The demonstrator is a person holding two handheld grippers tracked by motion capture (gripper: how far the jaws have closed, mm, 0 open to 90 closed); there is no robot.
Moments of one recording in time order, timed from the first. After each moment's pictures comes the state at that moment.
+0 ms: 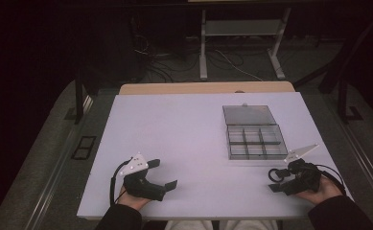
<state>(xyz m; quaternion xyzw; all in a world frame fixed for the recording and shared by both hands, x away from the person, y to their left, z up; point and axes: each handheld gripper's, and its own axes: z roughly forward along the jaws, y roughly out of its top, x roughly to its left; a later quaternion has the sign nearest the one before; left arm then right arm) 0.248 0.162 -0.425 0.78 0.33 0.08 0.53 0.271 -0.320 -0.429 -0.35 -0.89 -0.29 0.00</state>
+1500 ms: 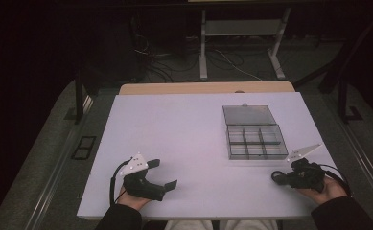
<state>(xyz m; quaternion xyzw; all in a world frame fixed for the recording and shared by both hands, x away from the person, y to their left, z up) 0.248 0.163 -0.425 0.78 0.33 0.08 0.53 0.271 -0.327 -0.427 -0.37 -0.89 -0.28 -0.01</state>
